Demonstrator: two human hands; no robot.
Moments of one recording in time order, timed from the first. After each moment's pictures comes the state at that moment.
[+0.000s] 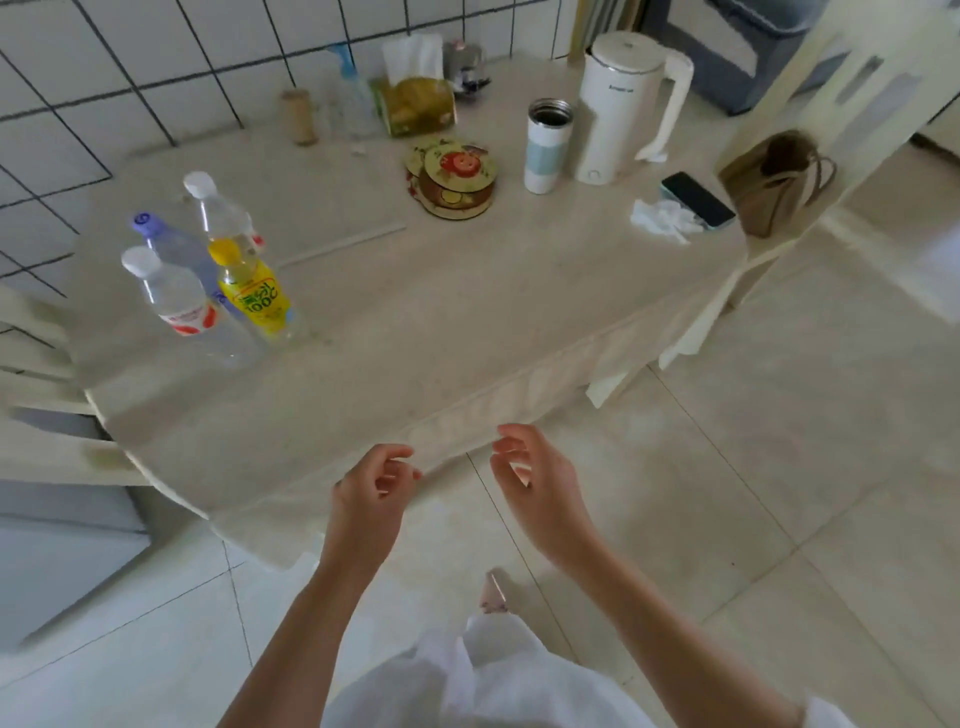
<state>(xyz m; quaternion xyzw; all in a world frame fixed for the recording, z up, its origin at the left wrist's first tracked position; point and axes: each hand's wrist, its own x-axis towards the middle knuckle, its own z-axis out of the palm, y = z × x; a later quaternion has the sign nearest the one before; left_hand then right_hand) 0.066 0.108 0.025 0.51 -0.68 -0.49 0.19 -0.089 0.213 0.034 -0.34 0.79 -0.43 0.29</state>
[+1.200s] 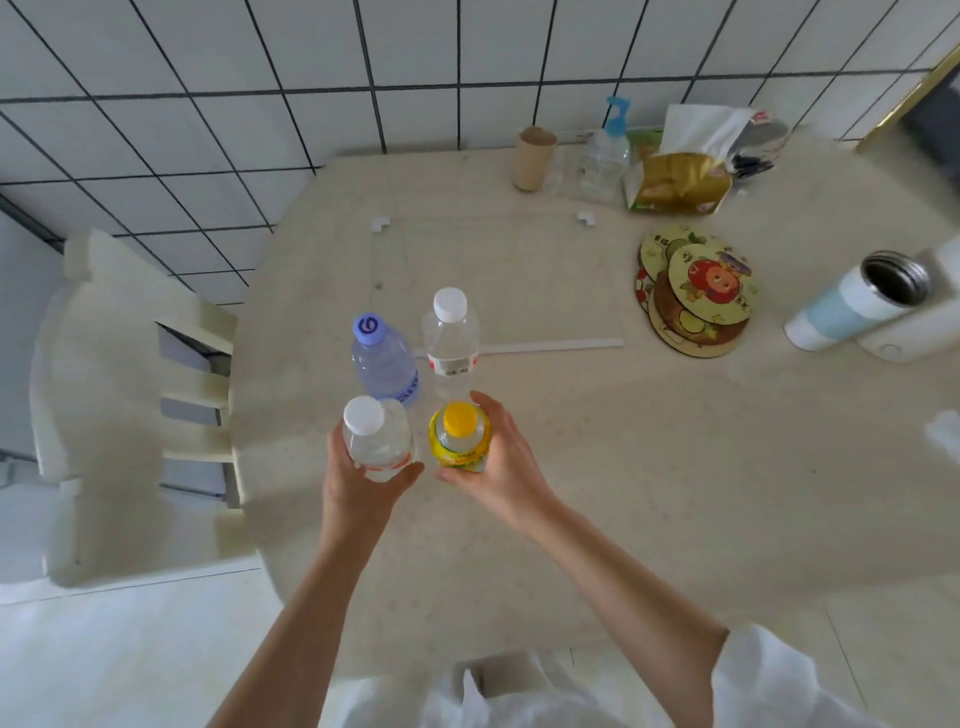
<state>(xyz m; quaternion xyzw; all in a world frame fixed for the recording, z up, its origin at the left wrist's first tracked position) 0.135 -0.221 -0.028 0.68 -0.49 -0.44 0.33 -0.036 -0.199 -0.009 -0.51 0.69 -0.32 0.40</state>
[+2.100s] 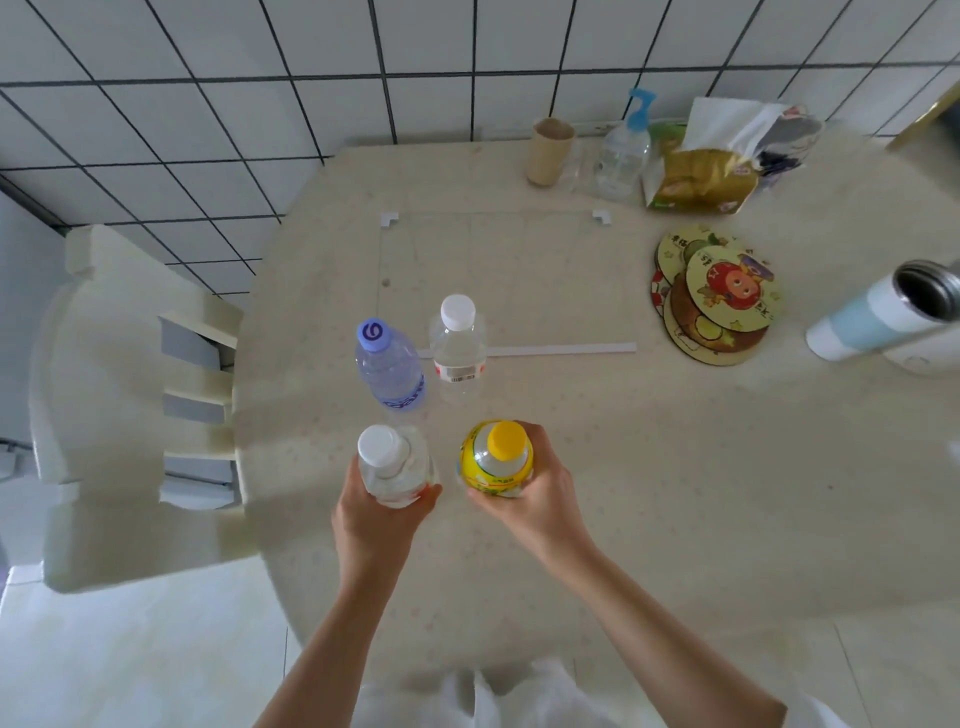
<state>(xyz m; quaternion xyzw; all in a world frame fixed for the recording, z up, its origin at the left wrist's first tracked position) 0.117 -0.202 -0.031 0.72 -0.50 -0.36 0.31 -0.053 -0.176 -0.008 -0.46 0.71 -0.39 0.37</state>
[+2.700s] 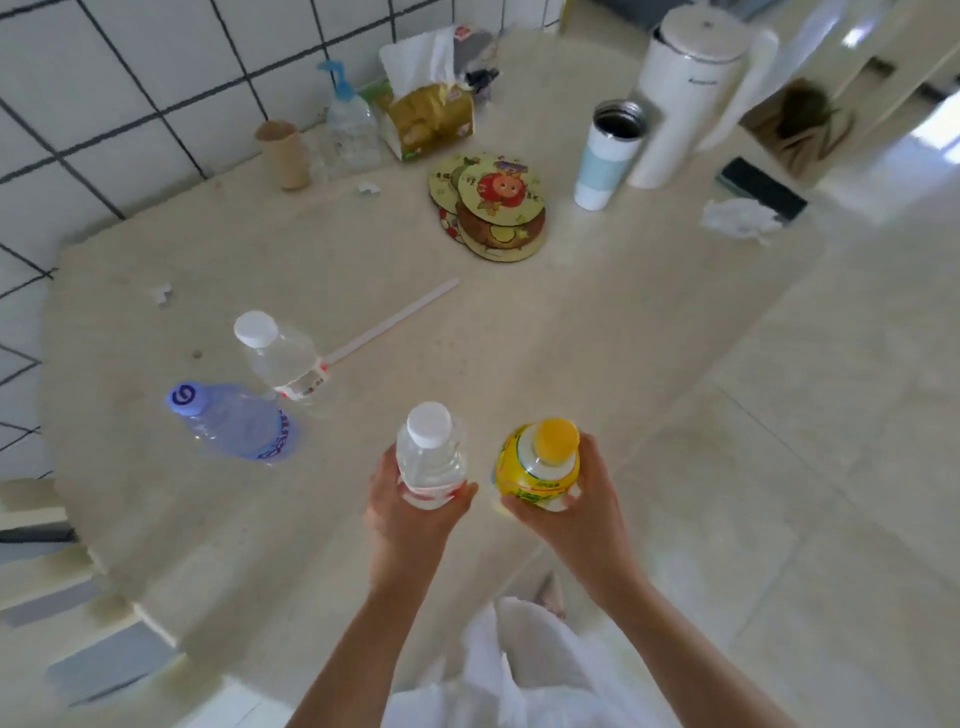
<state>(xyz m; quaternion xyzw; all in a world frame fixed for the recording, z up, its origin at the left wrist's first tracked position) 0.069 -0.163 -0.010 0.52 -0.68 -0.48 0.21 -0.045 -0.035 0.015 -0.18 0.81 -0.51 0.22</state>
